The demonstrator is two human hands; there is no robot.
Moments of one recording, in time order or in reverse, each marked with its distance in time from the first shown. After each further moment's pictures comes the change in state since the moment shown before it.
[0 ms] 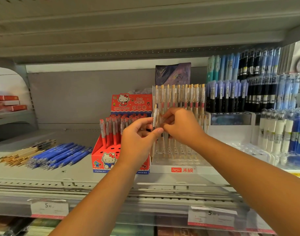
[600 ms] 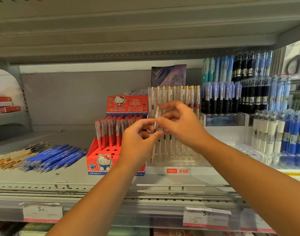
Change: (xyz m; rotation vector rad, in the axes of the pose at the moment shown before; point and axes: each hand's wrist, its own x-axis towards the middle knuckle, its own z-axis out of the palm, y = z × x) left_hand -0.001 0.004 0.008 0.022 -0.057 0.032; right_hand -0.021 -0.009 -0.017 0.563 -0.016 0.002
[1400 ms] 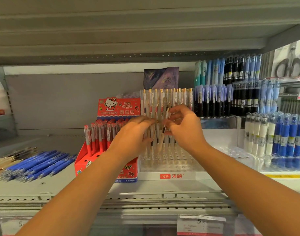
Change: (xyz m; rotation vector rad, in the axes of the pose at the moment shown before) left_hand 0.045 -0.012 -0.003 0.858 -0.300 0.446; right_hand 0.015 0.030 -0.013 -0.106 0.295 0.024
